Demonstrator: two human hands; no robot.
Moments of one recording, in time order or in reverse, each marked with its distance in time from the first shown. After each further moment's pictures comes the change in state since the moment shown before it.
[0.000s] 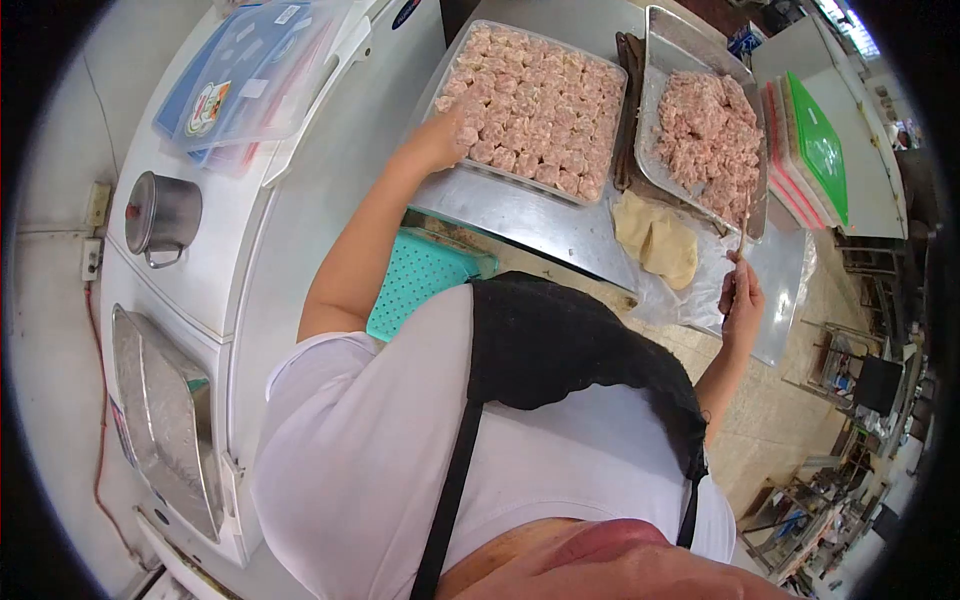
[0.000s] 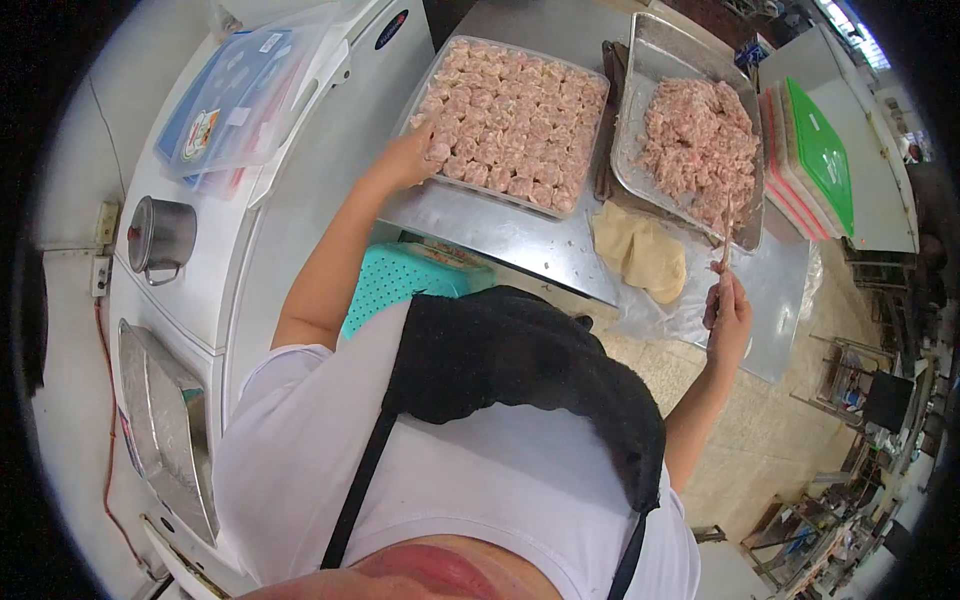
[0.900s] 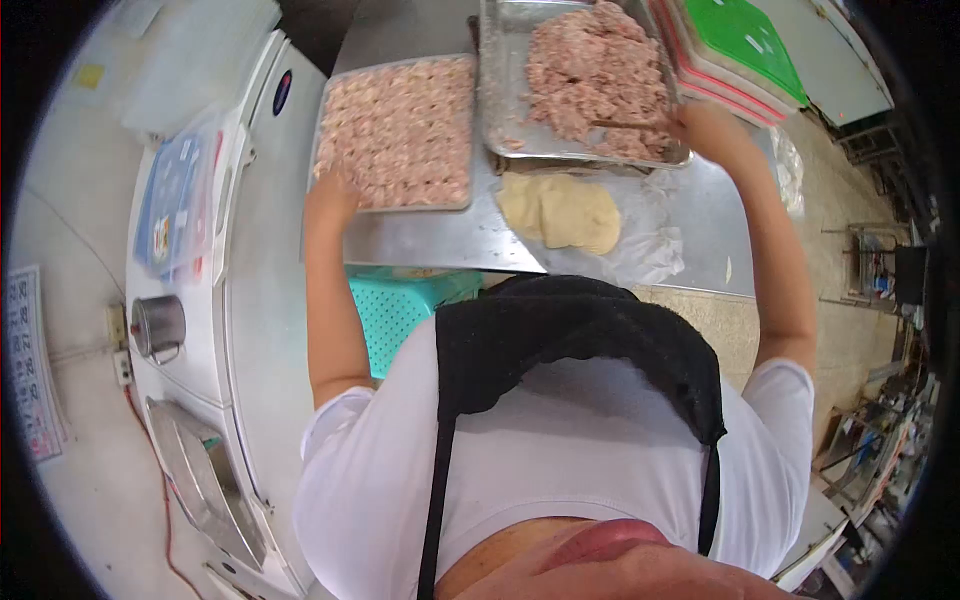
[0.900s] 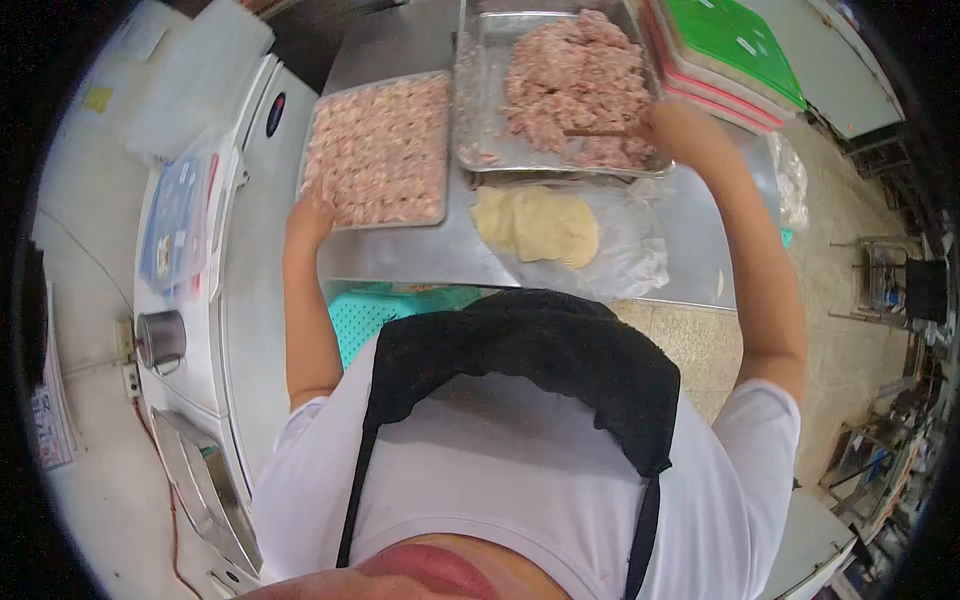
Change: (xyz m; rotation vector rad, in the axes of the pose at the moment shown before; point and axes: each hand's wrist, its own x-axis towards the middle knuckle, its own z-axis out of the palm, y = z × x) left_hand -0.002 0.108 0.006 0.231 0.163 -0.158; right_hand 0.173 -0.062 -0.084 -1.371 -0.404 -0.632
